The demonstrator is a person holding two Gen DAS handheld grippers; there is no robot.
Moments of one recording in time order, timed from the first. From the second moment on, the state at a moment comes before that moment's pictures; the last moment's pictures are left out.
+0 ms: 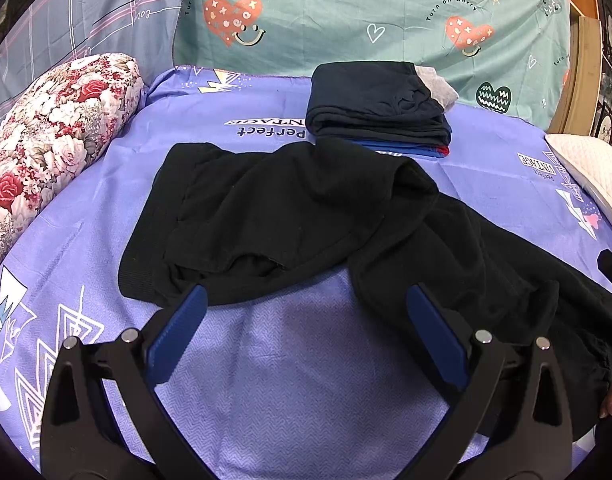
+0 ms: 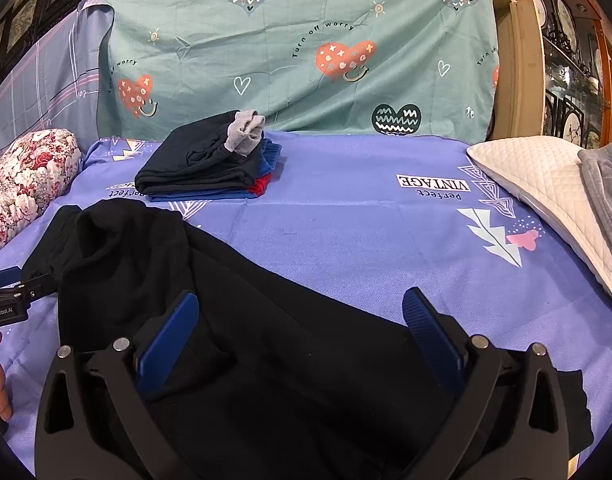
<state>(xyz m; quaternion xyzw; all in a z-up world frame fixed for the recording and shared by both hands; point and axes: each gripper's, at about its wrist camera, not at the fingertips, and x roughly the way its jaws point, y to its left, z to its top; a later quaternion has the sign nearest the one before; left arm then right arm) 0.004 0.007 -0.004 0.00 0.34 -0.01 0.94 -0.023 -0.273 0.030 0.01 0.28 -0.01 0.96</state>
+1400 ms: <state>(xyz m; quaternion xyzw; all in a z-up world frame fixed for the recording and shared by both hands) 0.004 0.007 -0.004 -0.01 0.34 -0.01 0.94 -0.022 -0.274 0.029 0.02 0.29 -0.01 0.96</state>
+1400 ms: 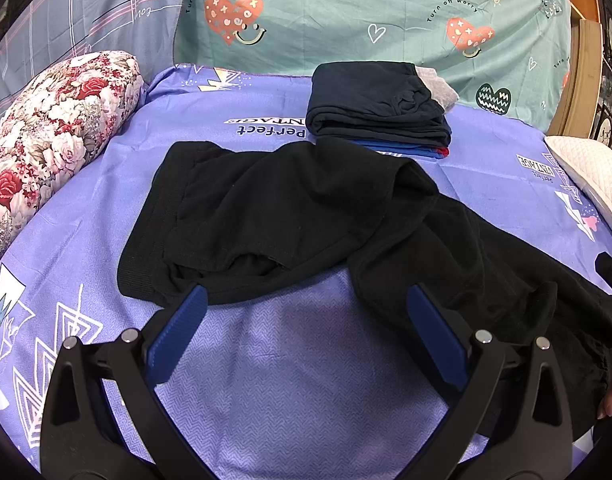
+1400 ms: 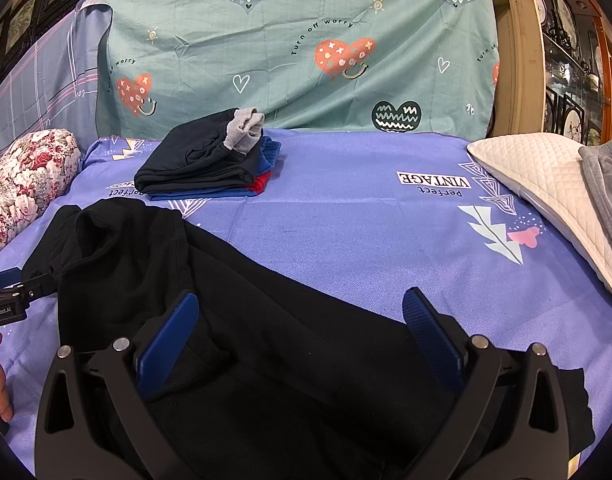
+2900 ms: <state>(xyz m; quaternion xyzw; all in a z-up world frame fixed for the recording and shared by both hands) 0.110 0.148 -0.057 -0.37 0.50 -0.09 0.78 -0.082 -0.365 0.042 0.07 0.45 0.00 0.89</state>
